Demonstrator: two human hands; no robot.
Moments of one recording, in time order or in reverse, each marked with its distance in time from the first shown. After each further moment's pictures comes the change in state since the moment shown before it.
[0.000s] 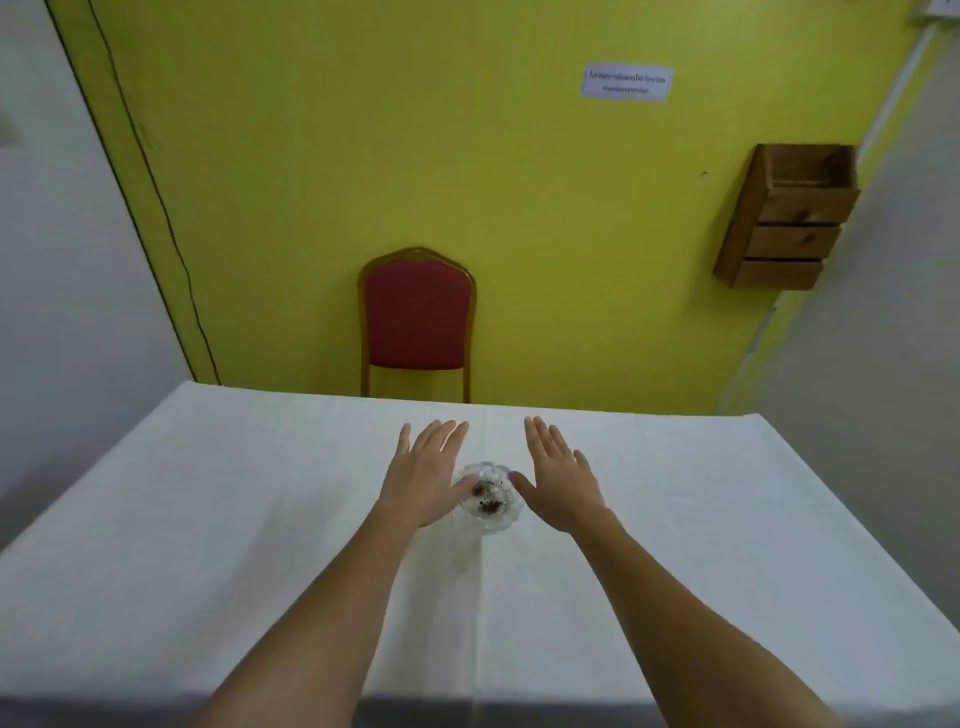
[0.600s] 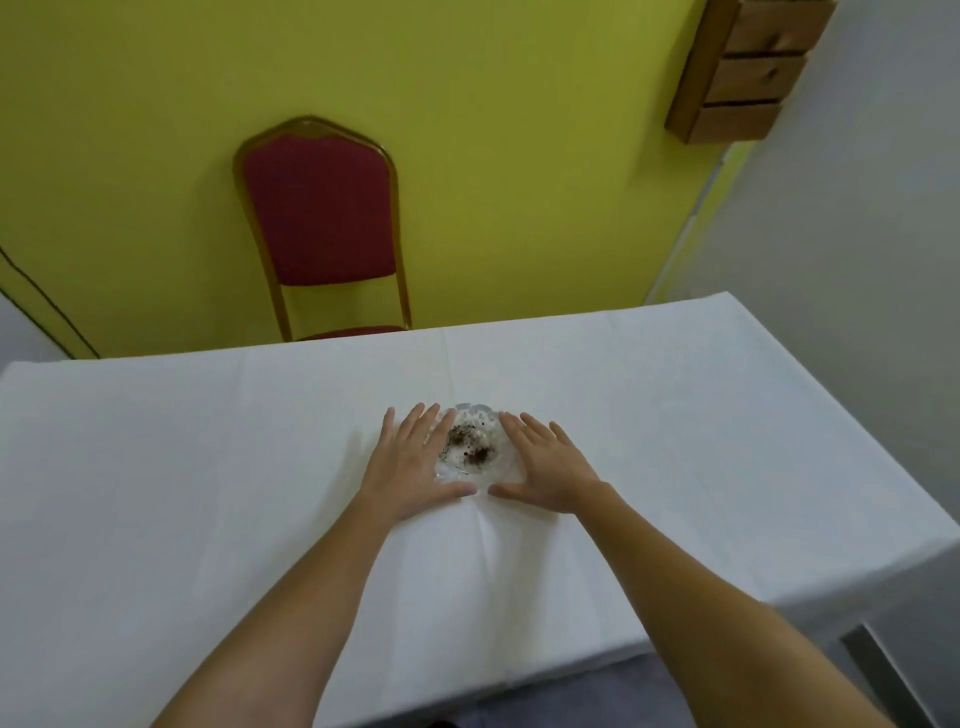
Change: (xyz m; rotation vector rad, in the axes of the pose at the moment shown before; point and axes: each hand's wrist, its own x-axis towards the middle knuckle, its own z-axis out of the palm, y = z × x) left_hand 0.044 -0.048 0.108 0.022 -0.249 0.238; right_hand 0.018 0.029 0.083 -0.015 -0.261 0.047
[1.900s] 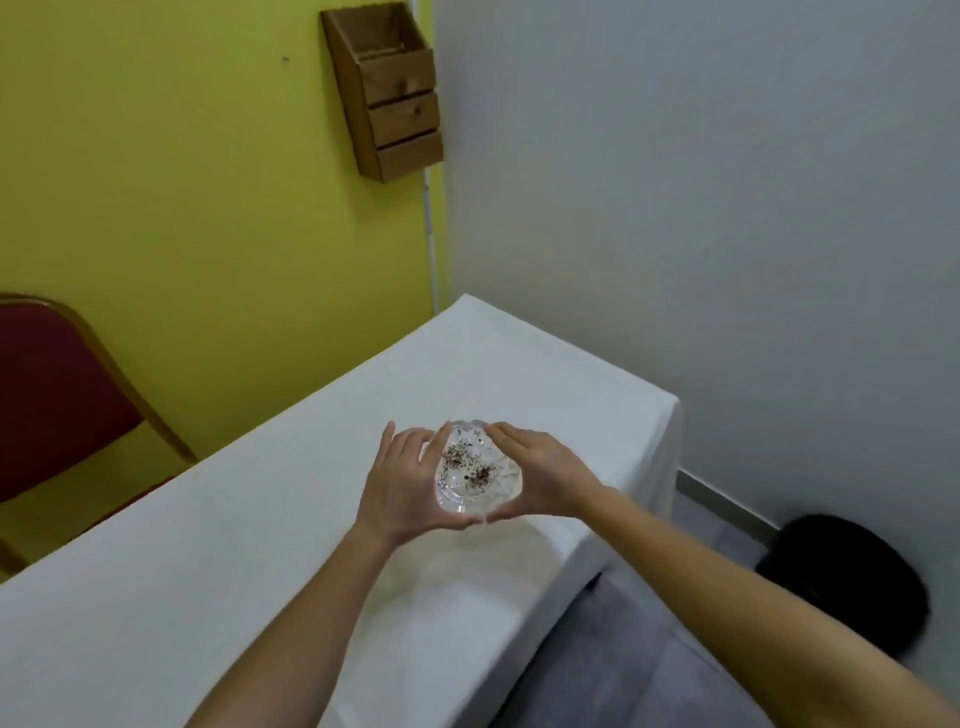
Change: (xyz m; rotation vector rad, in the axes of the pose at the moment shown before) left_hand 0.088 0.207 -0.045 -0.048 0.282 0.663; right_hand -0.160 0.140 -0.035 0.107 0.503 0.206
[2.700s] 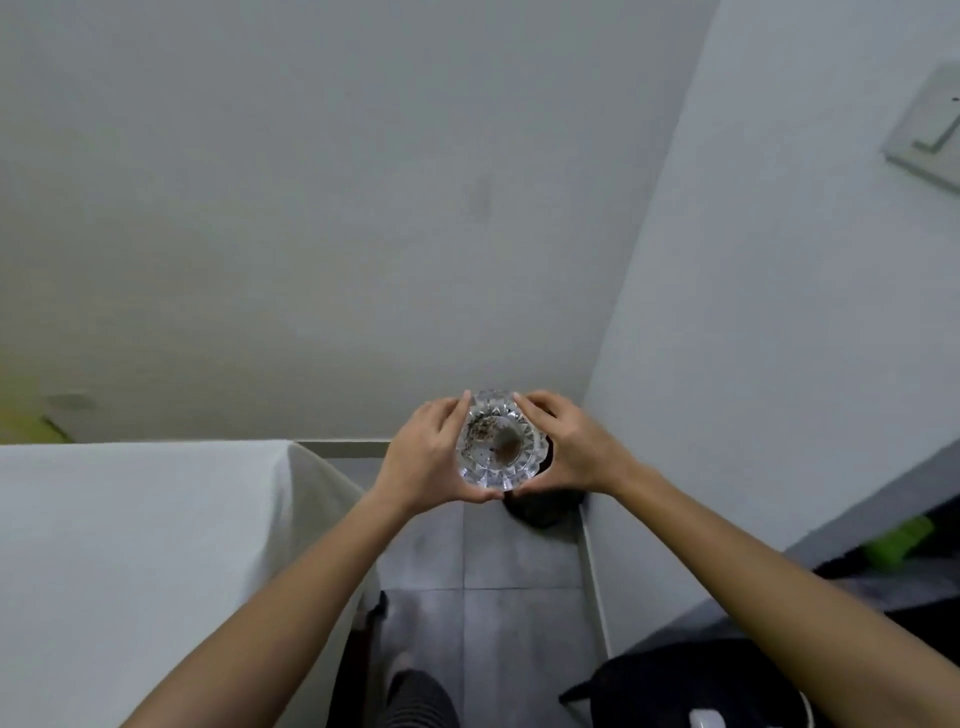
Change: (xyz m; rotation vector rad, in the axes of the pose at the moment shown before) left_hand 0.204 0.422 0.081 -0.359 -0.158 0.819; right_hand -0.373 0.196 -0.165 -0.185 0.289 0.737
